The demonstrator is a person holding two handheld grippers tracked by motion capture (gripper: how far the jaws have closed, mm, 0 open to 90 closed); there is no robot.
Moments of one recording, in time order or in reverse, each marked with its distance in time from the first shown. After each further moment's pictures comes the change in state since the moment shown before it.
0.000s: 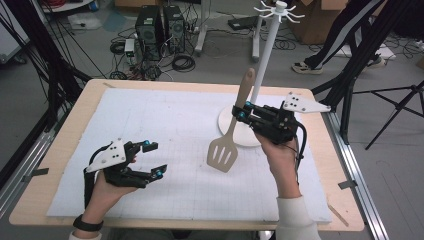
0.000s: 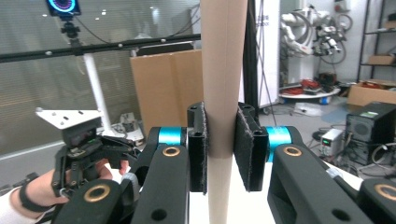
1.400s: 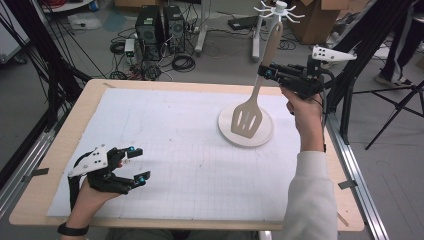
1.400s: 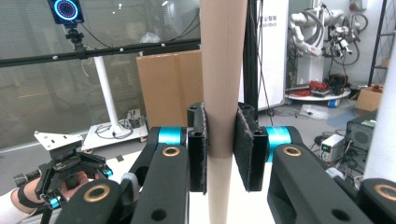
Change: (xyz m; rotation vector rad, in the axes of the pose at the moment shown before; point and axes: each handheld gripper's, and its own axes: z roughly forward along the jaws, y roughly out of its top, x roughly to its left) left arm 0.014 -0.027 -0.030 0.006 -0.018 -0.040; right arm -0.101 0.066 -0.014 0.043 0.061 -0.005
